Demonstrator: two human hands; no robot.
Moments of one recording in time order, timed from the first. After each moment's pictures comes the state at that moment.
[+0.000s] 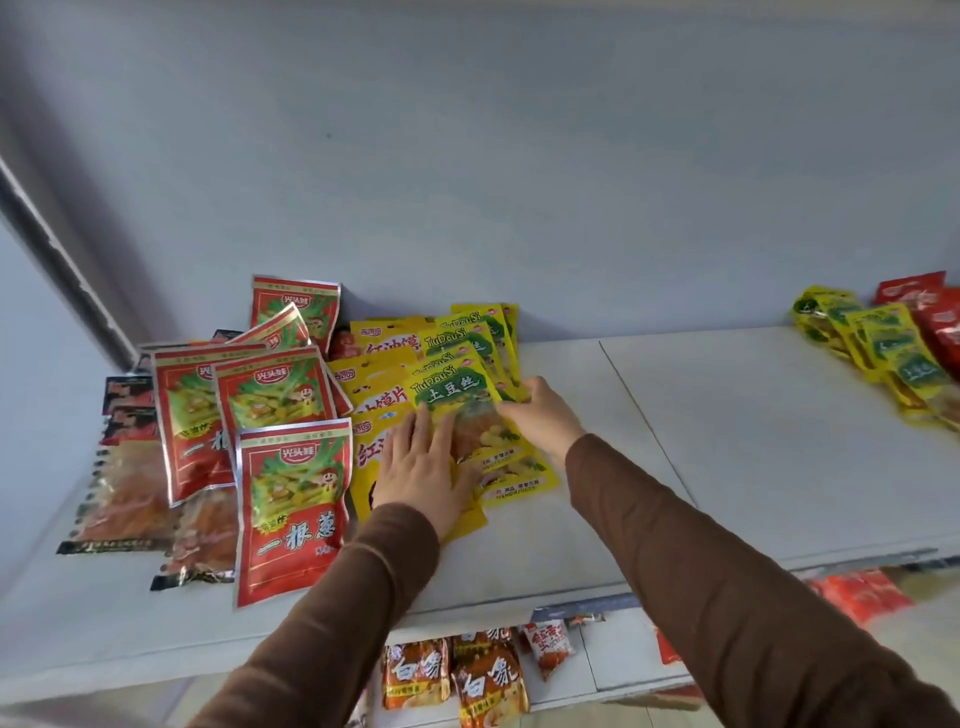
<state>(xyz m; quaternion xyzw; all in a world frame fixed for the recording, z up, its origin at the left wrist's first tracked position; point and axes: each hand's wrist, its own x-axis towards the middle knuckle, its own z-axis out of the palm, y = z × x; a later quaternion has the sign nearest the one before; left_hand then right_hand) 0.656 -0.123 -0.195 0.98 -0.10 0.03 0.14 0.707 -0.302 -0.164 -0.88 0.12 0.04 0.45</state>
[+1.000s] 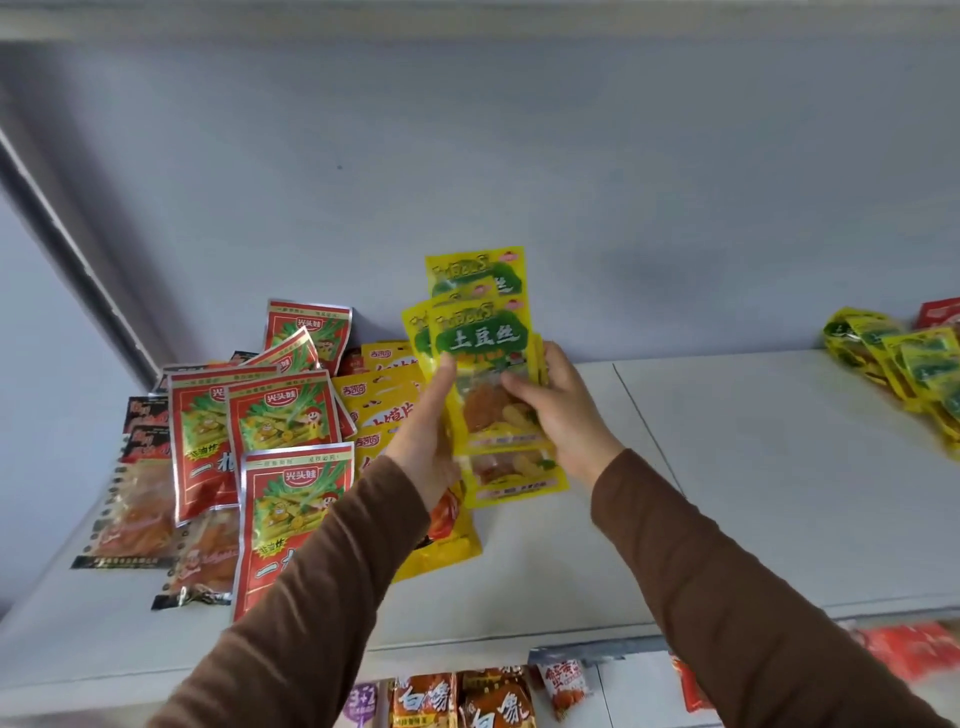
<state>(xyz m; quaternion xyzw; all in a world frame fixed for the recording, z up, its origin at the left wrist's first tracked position) 0.675 -0.143 -0.113 0.48 0.01 -0.21 0.85 0.702 -0.303 -0.117 -0.62 -0.06 -0.04 0.78</state>
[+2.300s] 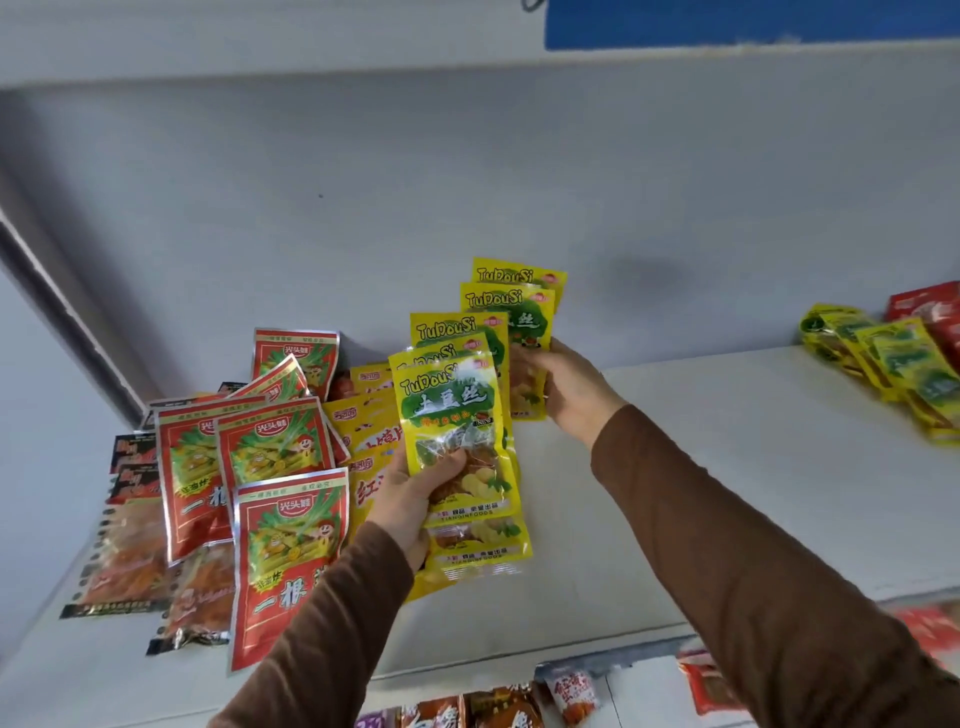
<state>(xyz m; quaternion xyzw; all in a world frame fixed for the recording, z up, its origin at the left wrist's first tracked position) 0.658 -0.126 -0.152 0.51 0.07 -0.13 0.85 0.749 -0.328 -0.098 -0.58 0.03 0.05 0.81</state>
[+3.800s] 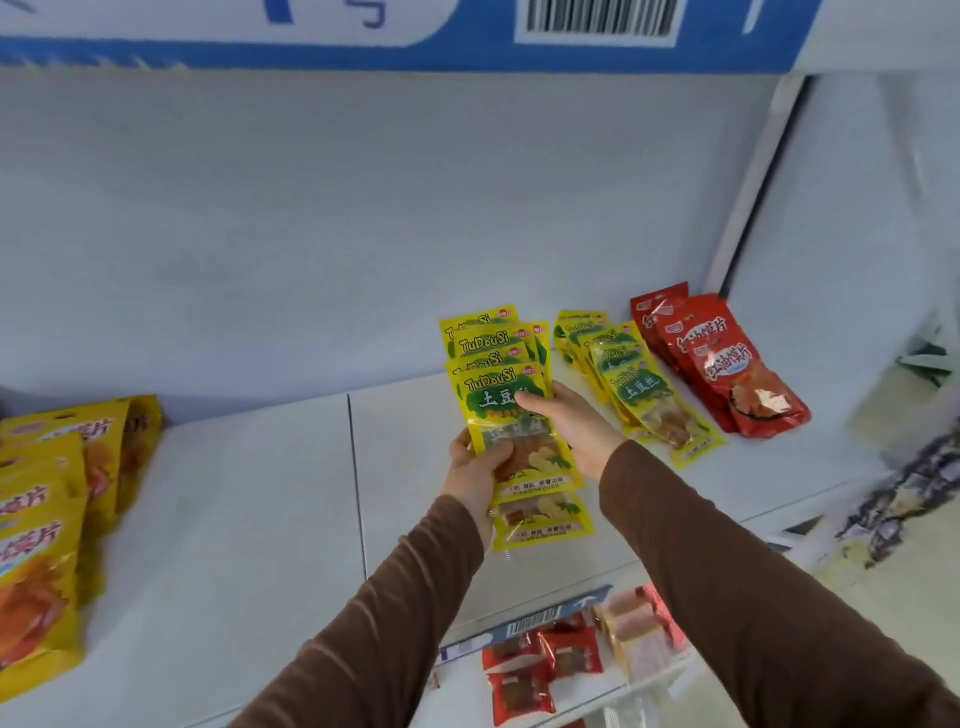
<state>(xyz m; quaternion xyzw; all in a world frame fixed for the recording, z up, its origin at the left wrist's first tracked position) 0.638 -0.564 -0.157 0.48 0.09 -0.22 0.84 0.668 -0.712 -0.137 -0.69 0.11 0.00 0.71</state>
